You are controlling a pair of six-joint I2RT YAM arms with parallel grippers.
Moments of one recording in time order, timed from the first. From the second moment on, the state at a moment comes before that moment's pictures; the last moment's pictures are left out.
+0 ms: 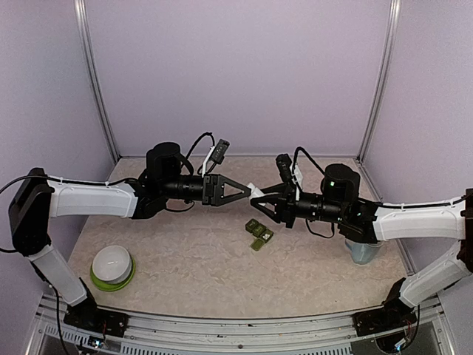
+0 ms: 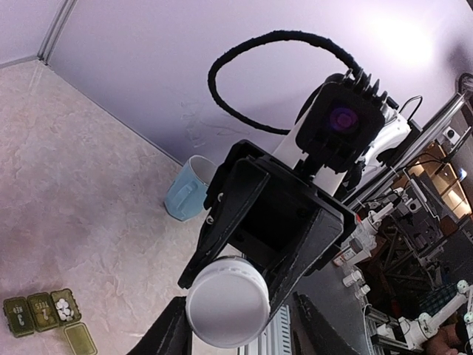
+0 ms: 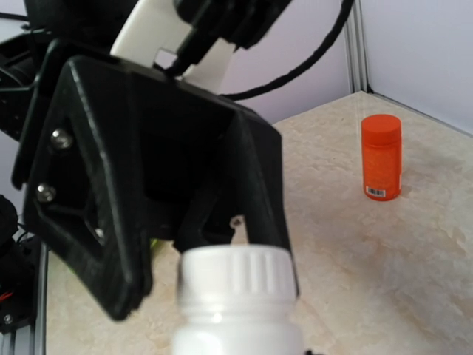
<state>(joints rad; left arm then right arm) -0.77 1.64 1.02 0.54 0.82 -0.60 0.83 1.36 0.74 0.53 -0.38 0.17</state>
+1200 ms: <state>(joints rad) -0.71 1.61 0.99 0.41 0.70 -0.52 0.82 1.38 0.76 0.48 -0.32 0.13</state>
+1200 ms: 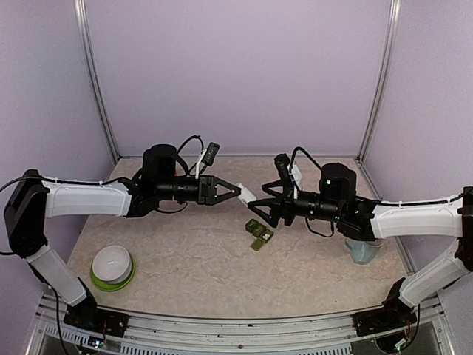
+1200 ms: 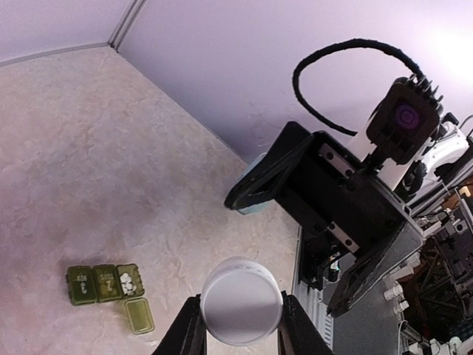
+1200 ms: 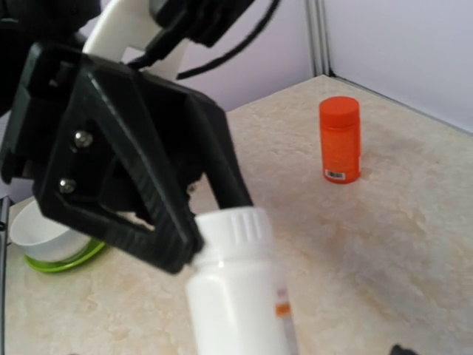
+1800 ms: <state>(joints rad) -0.54 1.54 0.90 0.18 0.49 -0.38 0.79 1.38 0.76 0.45 -0.18 0.13</state>
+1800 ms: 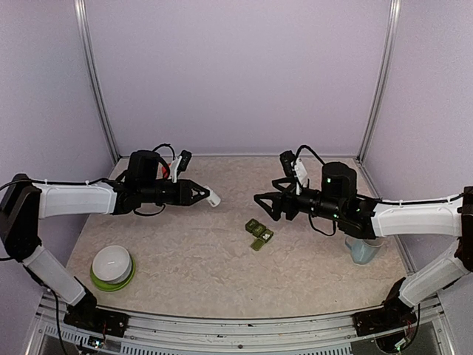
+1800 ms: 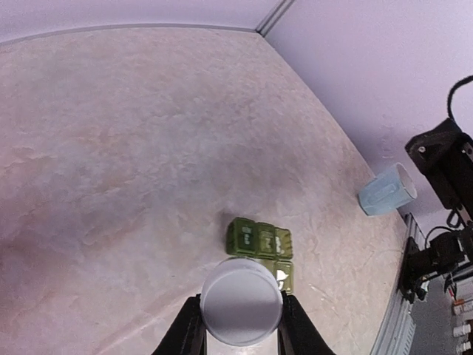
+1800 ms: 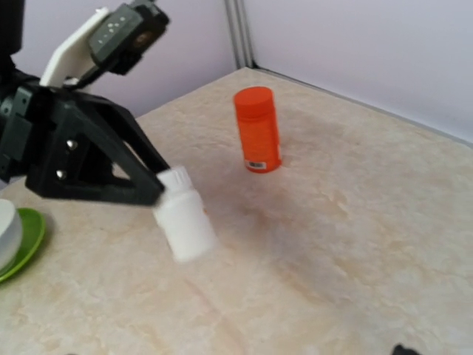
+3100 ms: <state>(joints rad) -0.29 1.67 0.87 0.07 -0.03 -0.34 0.78 1.41 0.75 0.41 -0.10 0.13</state>
